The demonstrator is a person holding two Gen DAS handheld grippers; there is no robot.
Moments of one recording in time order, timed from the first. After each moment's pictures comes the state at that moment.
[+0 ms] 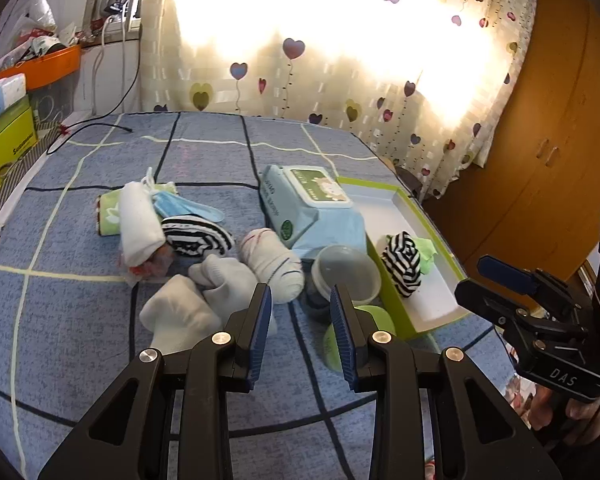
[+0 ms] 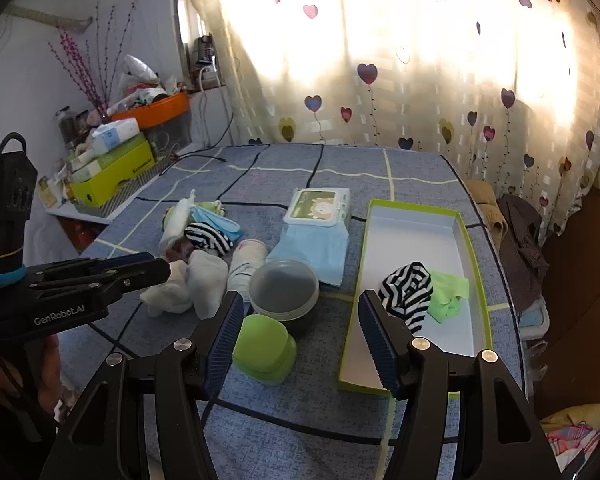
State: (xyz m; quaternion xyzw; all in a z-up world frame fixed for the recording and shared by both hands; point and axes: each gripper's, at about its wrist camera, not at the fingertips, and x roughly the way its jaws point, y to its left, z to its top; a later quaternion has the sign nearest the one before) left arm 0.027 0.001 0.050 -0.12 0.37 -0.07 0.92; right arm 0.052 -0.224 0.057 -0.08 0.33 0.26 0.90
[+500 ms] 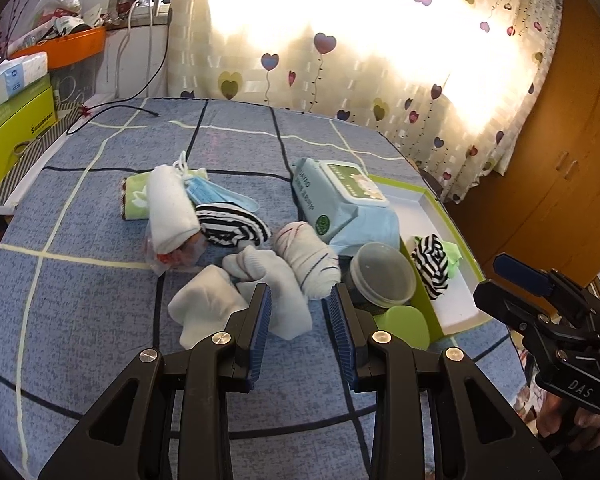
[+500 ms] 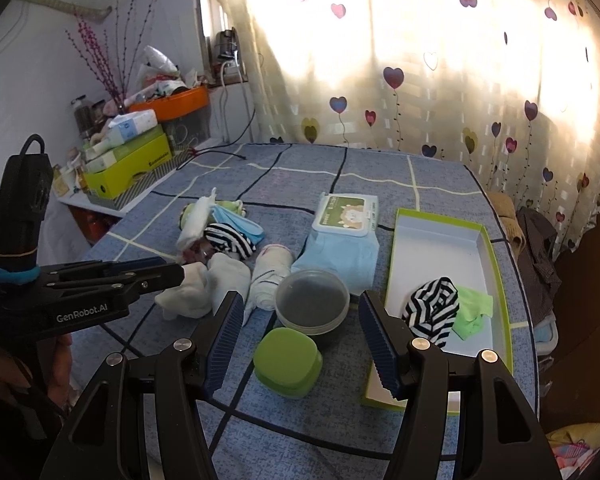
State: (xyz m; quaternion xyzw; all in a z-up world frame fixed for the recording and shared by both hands) left arm 0.030 0.023 0.037 -0.14 0.38 -0.04 0.91; right arm 0.055 -0.198 0.055 -0.10 0.33 0.29 0.89
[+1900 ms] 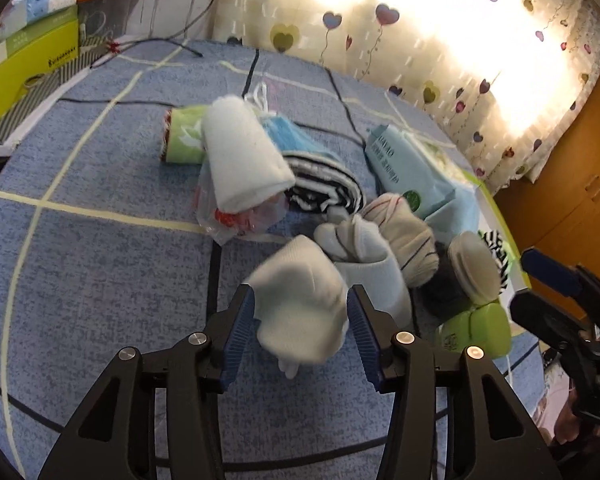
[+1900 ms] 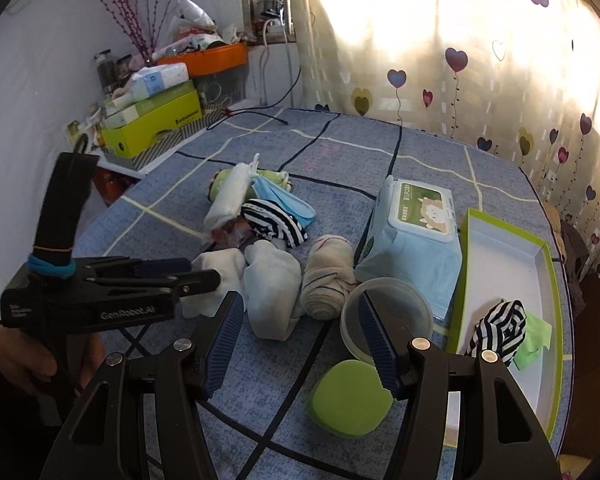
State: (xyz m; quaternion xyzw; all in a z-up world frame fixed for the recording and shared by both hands) left arm 0.058 0.084 -0.030 -0.19 0.44 -0.01 0.88; right arm 0.078 -0.125 0.023 -0.15 0.37 0.33 0.85
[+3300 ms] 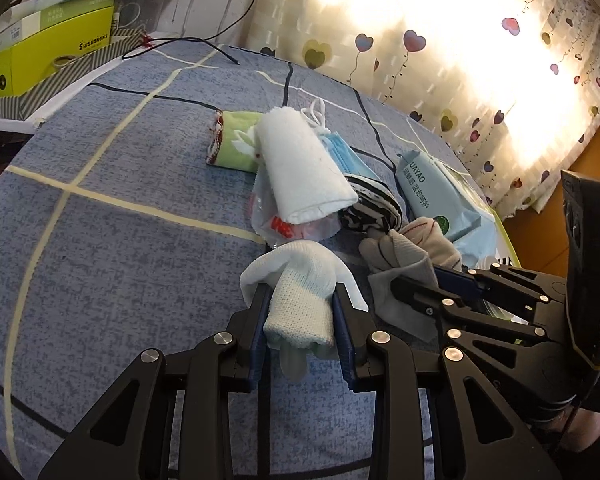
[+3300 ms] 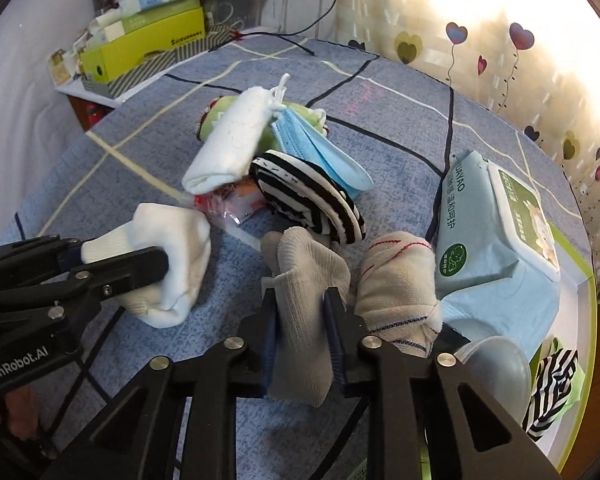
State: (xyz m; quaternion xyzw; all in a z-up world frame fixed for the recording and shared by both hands) left arm 0.043 0.119 -0.038 -0.23 0.41 0.02 0.89; right arm 0.122 -0.034 -0.047 -0.25 0.44 0.32 0.80
